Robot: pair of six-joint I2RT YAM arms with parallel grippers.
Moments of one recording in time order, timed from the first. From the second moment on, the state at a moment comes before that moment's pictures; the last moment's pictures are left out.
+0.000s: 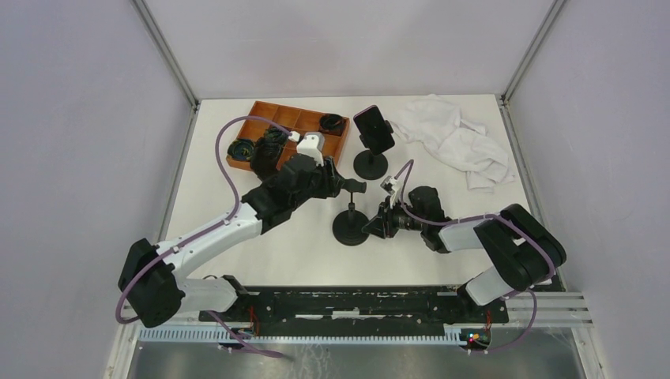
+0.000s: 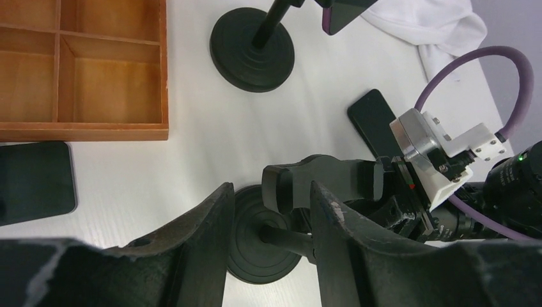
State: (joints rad) left arm -0.77 1.24 0.91 -0.11 -0.20 -0.52; right arm 0.52 1.53 0.36 0.71 -0.68 0.26
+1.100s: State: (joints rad) left arm -0.92 1.30 0.95 -0.13 -0.44 -0.44; right arm 0.59 1.68 0.60 0.51 -0.44 0.29
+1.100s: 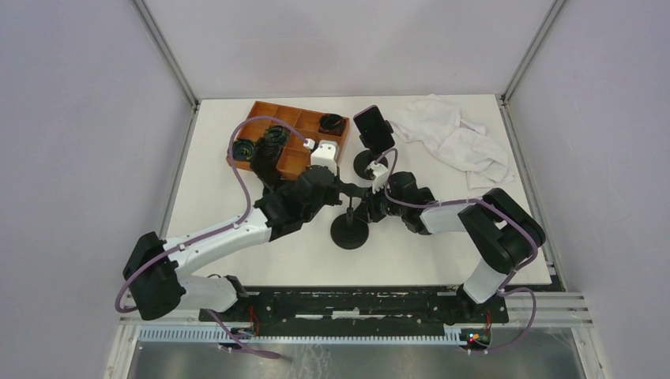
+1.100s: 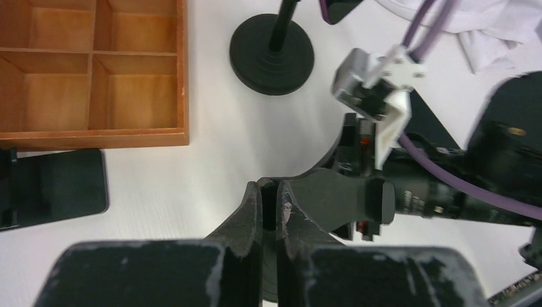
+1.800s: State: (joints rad) left arm -1.03 1.13 0.73 0.13 -0.52 -0.34; right arm 0.49 1.49 0.52 0.40 -0.43 0.18
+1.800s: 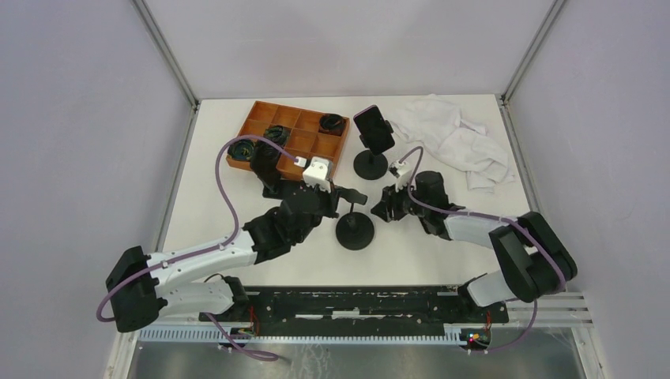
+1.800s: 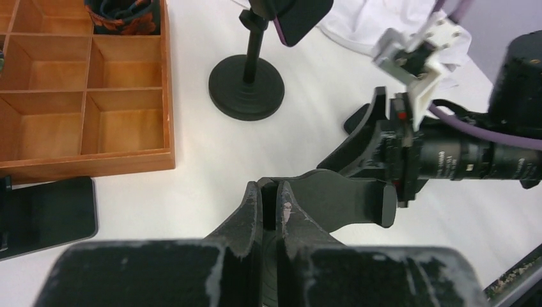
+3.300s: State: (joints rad) left arm -1.09 1.11 0.72 0.36 -0.47 -0.39; right arm 0.54 1.26 0.20 1.10 -0.85 -0.11
